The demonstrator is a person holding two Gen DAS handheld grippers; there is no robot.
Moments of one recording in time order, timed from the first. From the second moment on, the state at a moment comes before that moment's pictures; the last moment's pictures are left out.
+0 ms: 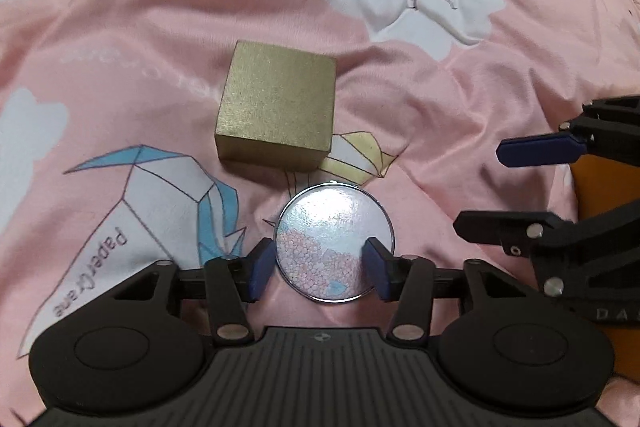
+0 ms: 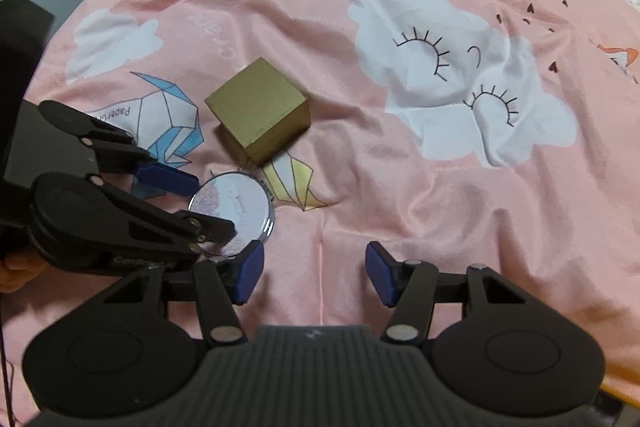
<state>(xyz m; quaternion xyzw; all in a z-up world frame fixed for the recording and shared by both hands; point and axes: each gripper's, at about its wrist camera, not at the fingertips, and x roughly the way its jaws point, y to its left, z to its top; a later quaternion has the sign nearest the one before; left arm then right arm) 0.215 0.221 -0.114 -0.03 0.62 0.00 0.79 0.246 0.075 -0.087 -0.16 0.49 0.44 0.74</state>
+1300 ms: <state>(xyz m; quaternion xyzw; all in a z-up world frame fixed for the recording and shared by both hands) 0.210 0.193 -0.100 -0.13 0.58 -0.07 0.80 0.260 0.058 -0.117 -0.17 0.54 0.42 0.71</state>
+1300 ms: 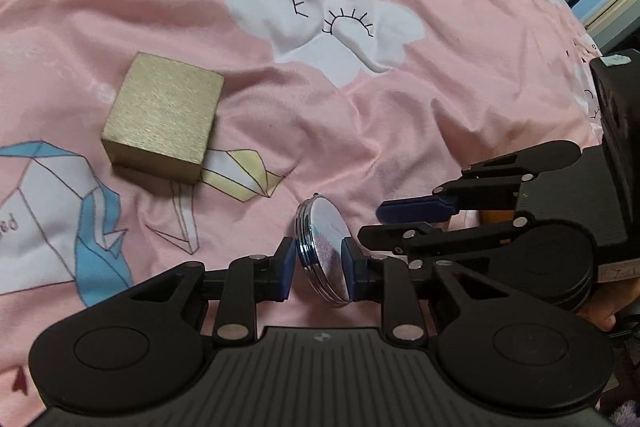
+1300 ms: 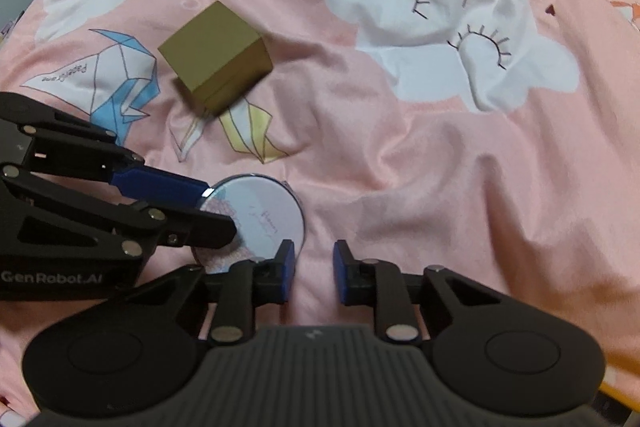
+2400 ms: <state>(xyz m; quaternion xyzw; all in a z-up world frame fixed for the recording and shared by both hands) 0.185 0.246 -0.046 -0.13 0.54 0.05 0.83 0.258 0.109 -0.073 -0.20 0.40 0.54 0.72</state>
